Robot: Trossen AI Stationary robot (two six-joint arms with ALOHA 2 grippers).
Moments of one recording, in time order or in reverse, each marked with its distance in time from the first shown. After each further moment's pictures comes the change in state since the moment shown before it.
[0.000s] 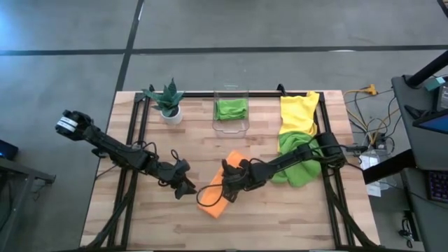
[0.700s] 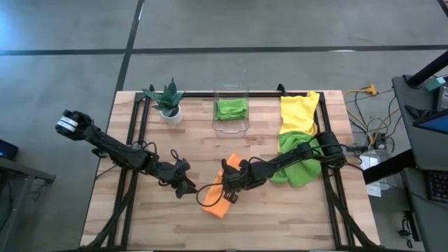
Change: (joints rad) left arm 0.000 0.000 0.001 0.004 -0.019 -0.030; right arm -0.007 -0.040 0.007 -0.034 -0.059 -0.034
